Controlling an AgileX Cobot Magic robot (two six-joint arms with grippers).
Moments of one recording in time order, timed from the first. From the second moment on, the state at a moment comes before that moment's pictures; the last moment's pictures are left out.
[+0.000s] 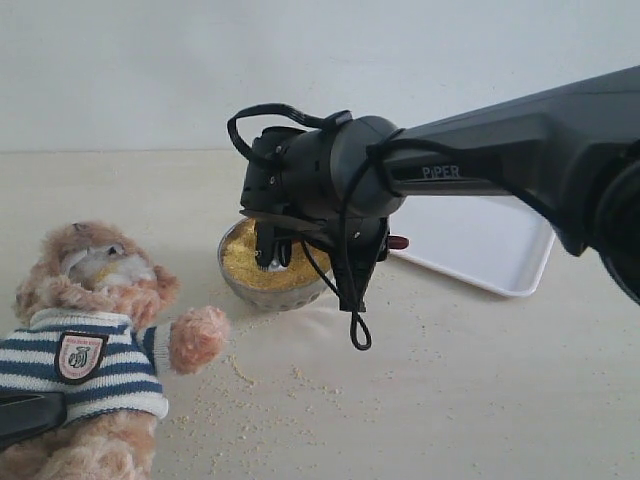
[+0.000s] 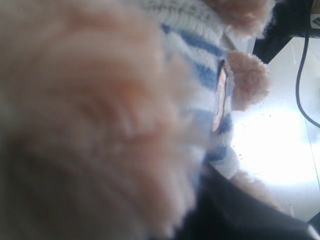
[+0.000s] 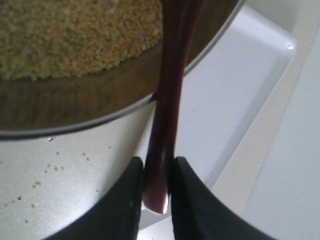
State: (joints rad) left arm 0.49 1.06 -0.10 -1.35 1.00 1.30; right arm 0.86 2.21 -1.62 -0.82 1.09 -0.14
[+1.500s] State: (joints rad) left arm 0.49 1.06 -0.10 -1.35 1.00 1.30; right arm 0.92 2.24 -1.62 -1.07 1.17 -0.14
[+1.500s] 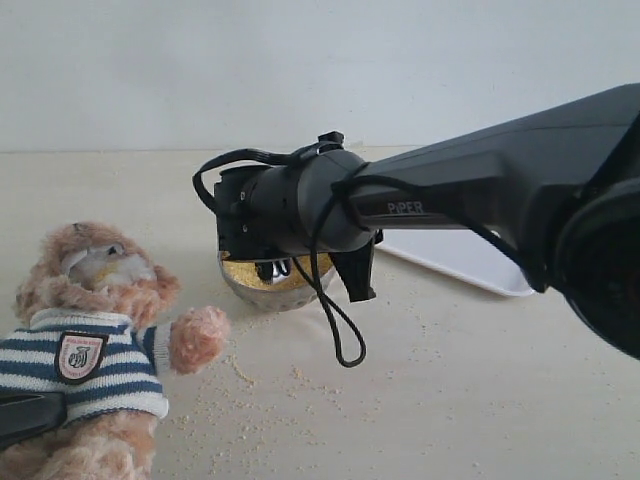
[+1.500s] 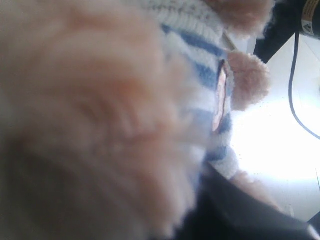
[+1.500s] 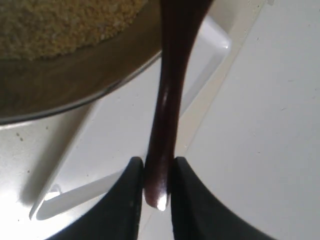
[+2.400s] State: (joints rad) left arm 0.49 1.06 -0.10 -1.35 1.00 1.30; right arm 0.90 2.30 -1.62 -1.19 1.13 -0.12
